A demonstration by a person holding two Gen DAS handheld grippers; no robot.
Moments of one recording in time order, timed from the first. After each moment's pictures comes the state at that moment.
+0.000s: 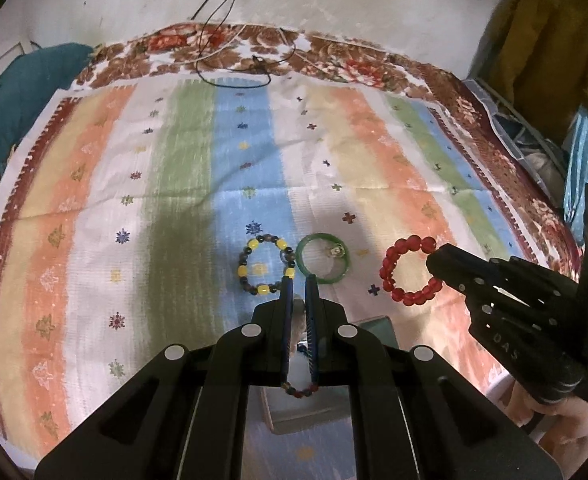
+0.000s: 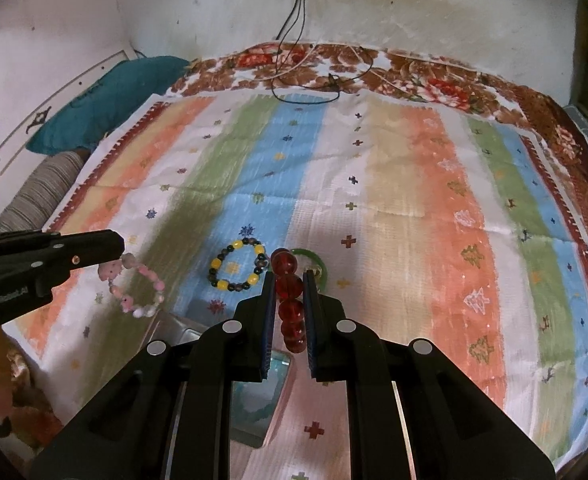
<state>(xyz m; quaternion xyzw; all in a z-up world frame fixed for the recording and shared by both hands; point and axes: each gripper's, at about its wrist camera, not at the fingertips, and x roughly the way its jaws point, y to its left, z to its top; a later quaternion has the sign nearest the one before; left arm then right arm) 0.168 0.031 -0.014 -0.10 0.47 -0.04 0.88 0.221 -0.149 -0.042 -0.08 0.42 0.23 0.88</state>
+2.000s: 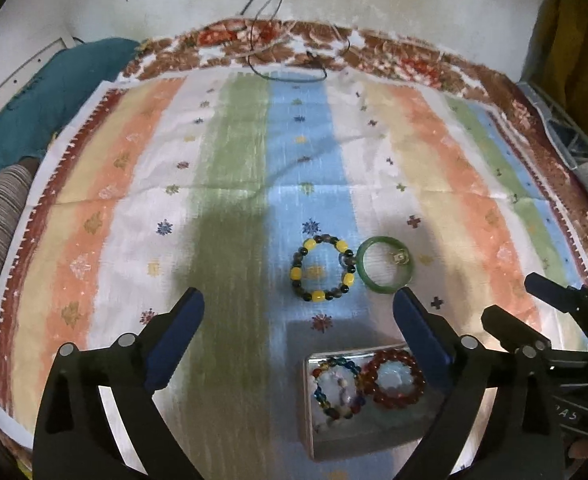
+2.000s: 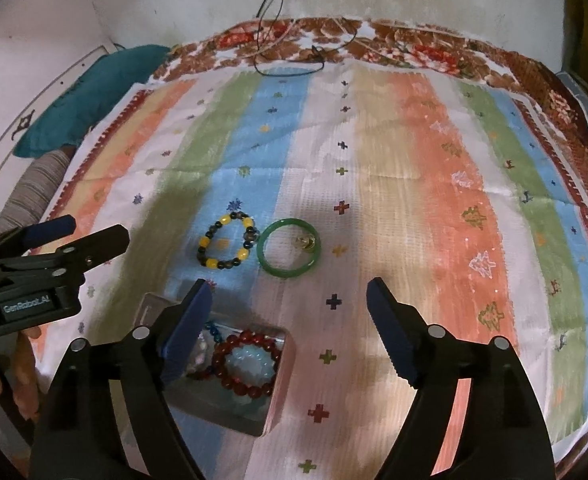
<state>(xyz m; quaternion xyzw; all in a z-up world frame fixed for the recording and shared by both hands) 0.189 0.046 -0.047 -0.08 0.48 0.06 0.87 0.232 -0.154 -0.067 -0.06 0.47 0.20 0.86</state>
